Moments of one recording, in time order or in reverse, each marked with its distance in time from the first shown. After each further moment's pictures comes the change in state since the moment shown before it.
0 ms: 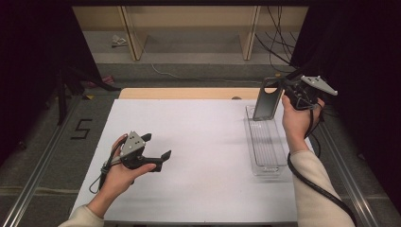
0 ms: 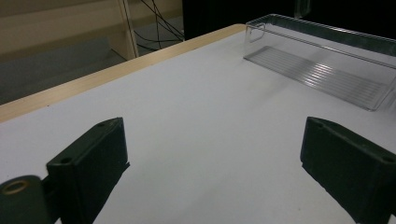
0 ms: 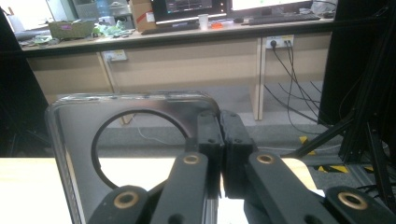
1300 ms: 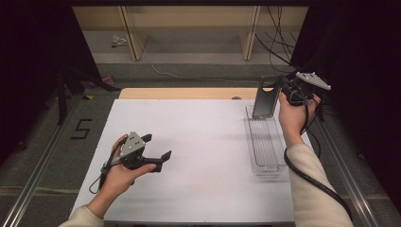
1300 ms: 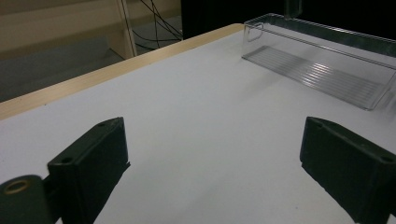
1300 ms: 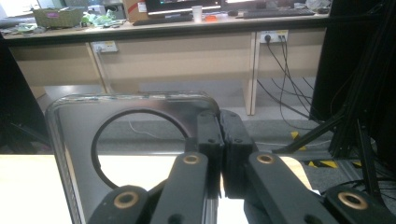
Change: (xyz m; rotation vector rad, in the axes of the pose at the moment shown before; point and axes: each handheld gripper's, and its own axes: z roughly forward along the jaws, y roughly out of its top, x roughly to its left) left arm -0.001 -0.001 0.000 0.001 -0.007 -0.005; right arm 0.004 0.002 0.016 0.030 -0.034 -0.022
